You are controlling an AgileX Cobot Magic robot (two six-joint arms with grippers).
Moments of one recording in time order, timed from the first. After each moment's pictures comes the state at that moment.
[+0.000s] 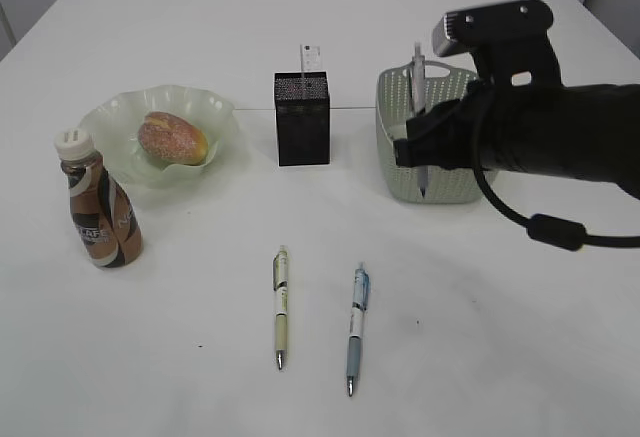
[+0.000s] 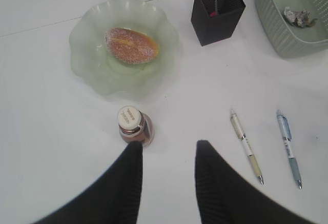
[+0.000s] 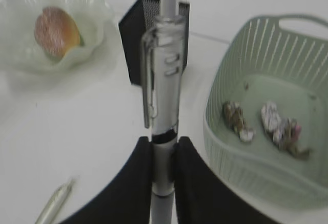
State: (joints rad) left arm -0.49 1.36 -1.67 0.14 1.26 -0.23; right arm 0.42 1.55 -0.84 0.10 -0.11 -0.08
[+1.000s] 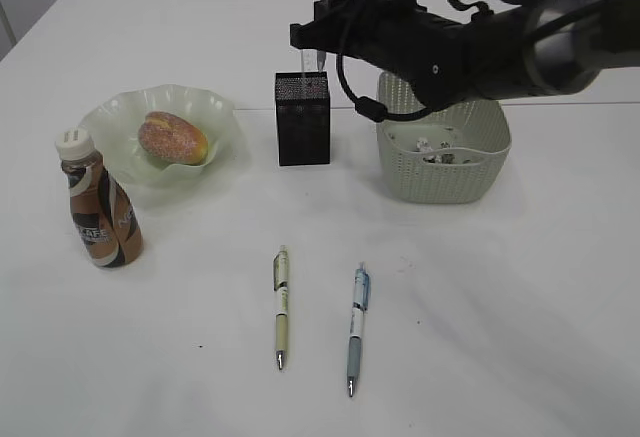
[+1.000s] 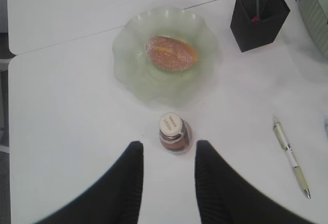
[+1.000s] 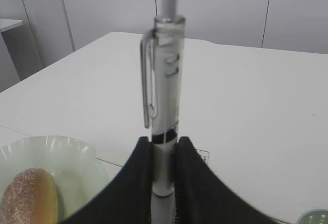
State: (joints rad) left arm -0.49 1.36 -1.67 0.27 1.26 -0.23; right arm 0.42 2.10 -1.51 0.10 -0.36 -0.07
